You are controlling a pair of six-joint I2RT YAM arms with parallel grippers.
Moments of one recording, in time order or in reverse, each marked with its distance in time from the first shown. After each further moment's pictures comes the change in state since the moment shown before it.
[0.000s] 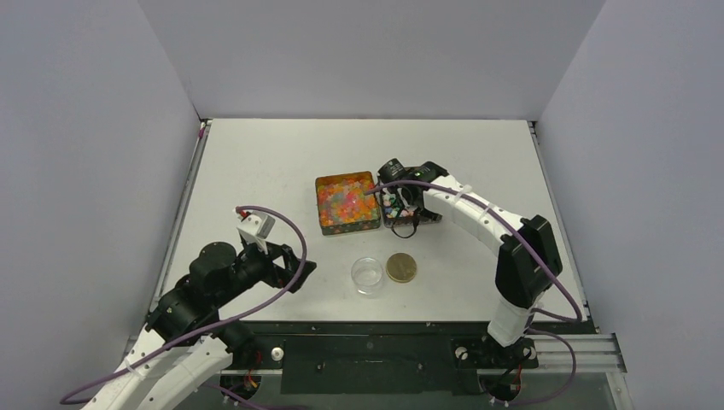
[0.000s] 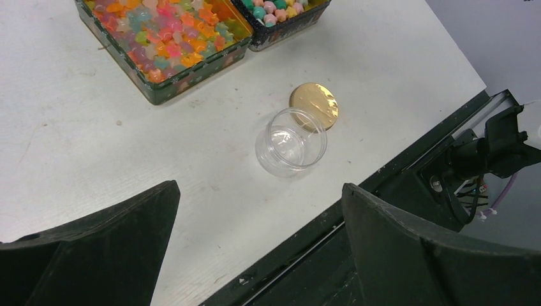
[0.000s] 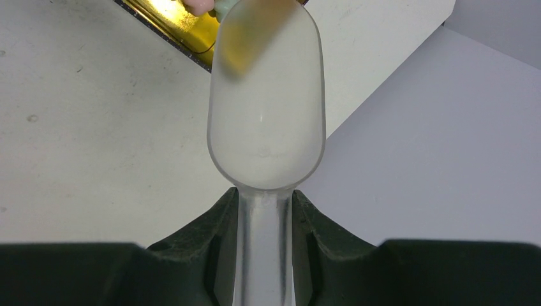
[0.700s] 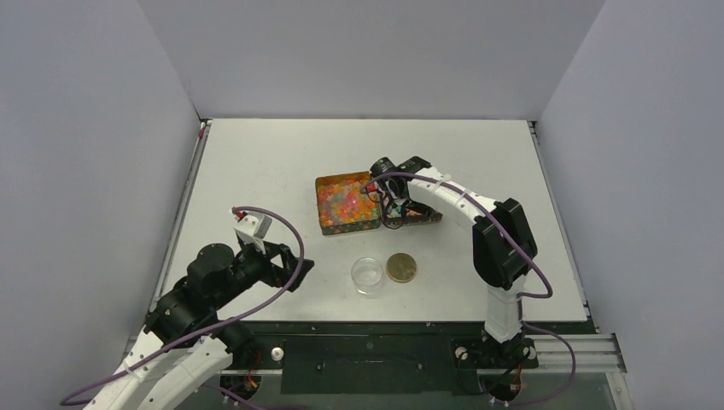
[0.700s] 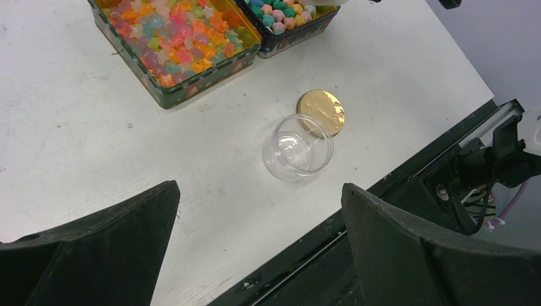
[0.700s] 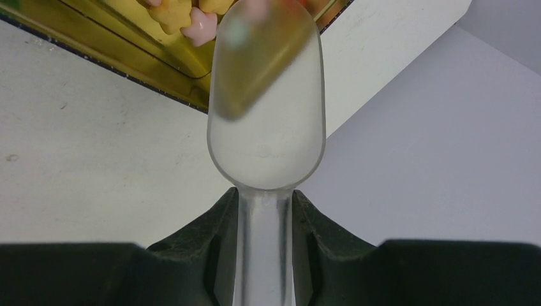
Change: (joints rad) left arm 0.000 -0.018 0.000 0.000 -0.034 0.002; right arm -0.028 0.191 0.116 -0.037 0.035 -0.003
